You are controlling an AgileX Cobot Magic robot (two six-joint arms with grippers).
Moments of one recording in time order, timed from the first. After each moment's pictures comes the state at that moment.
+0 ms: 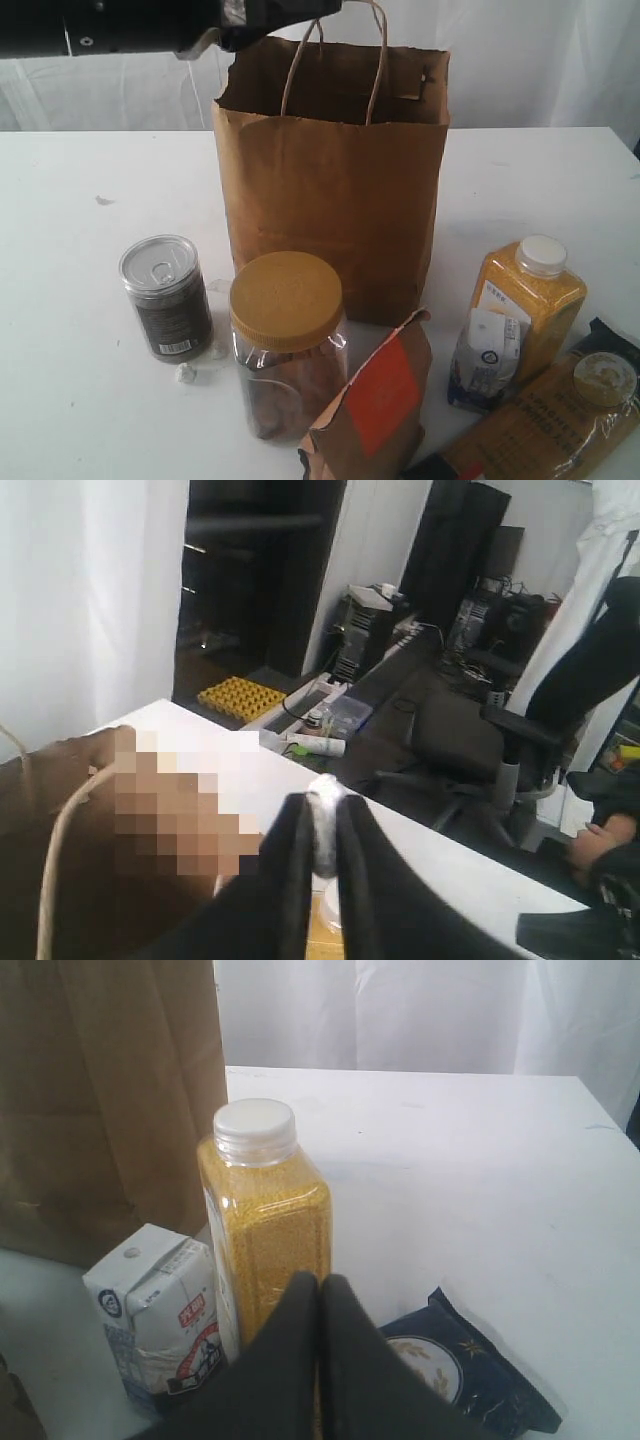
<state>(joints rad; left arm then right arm) -0.57 1.29 -1.12 -1.61 0.61 1.46 0.17 0.01 -0.01 0.00 0.29 0.06</state>
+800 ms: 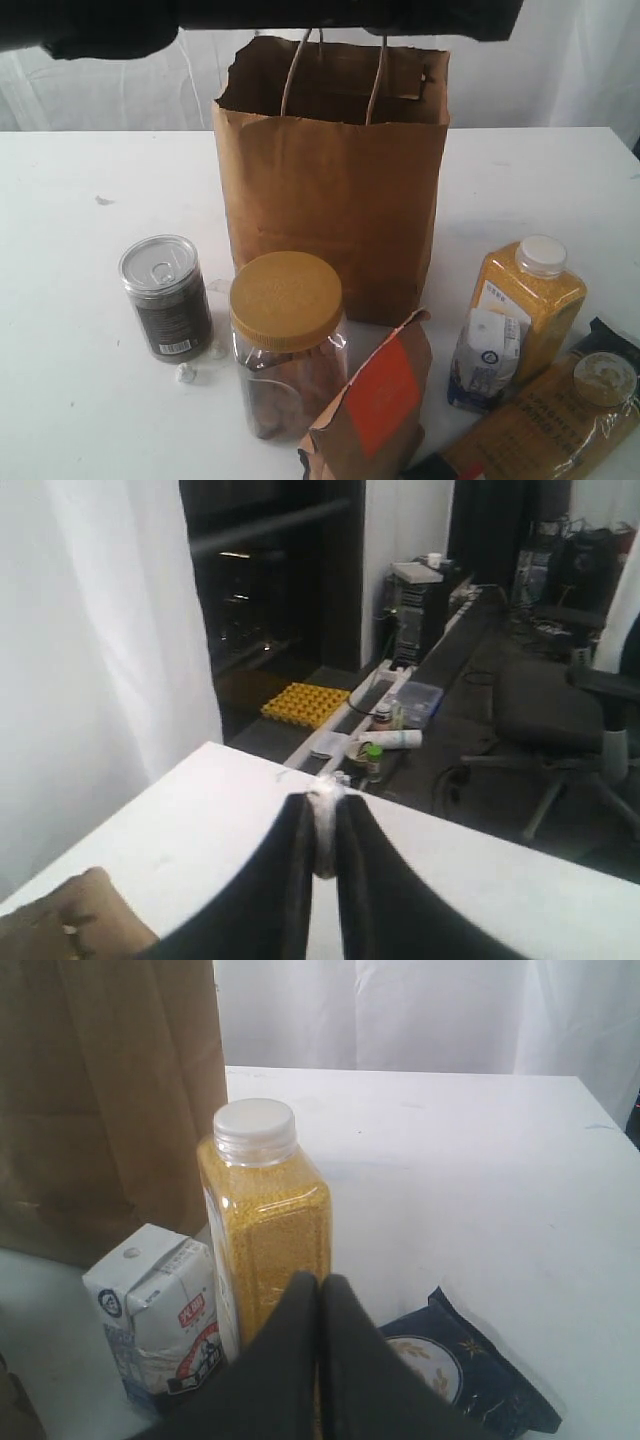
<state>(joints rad) -0.84 1.62 -1.50 -1.38 0.27 1.43 0.17 0.01 -0.01 0.00 0.29 0.06</state>
